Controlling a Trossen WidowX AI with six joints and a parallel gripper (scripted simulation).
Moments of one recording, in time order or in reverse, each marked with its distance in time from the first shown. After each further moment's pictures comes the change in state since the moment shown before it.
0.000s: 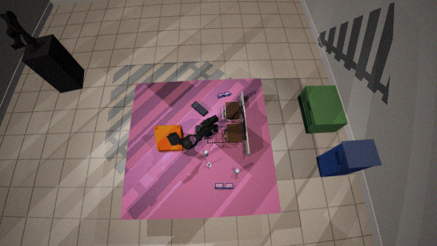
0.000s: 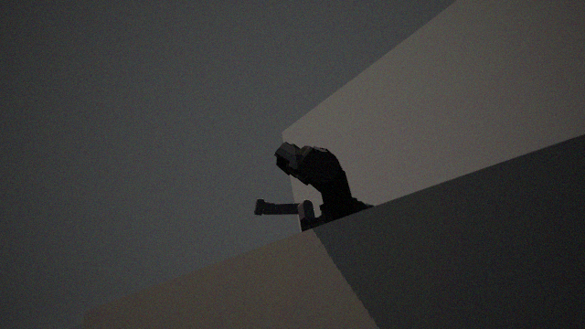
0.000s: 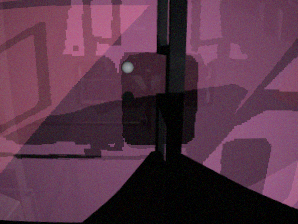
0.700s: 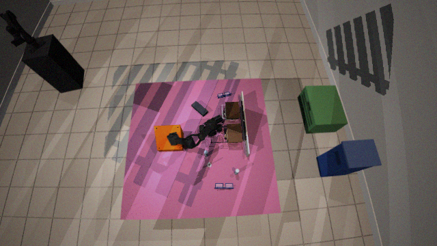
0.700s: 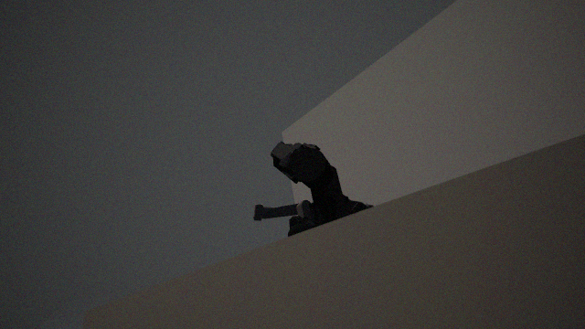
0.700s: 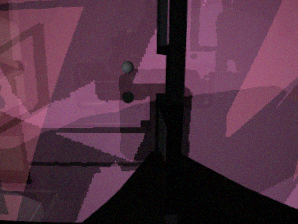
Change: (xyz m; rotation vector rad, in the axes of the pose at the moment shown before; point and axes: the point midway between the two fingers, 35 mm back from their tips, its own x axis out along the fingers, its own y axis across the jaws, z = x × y) arm 0.000 0.032 0.000 0.001 -0.007 -0.001
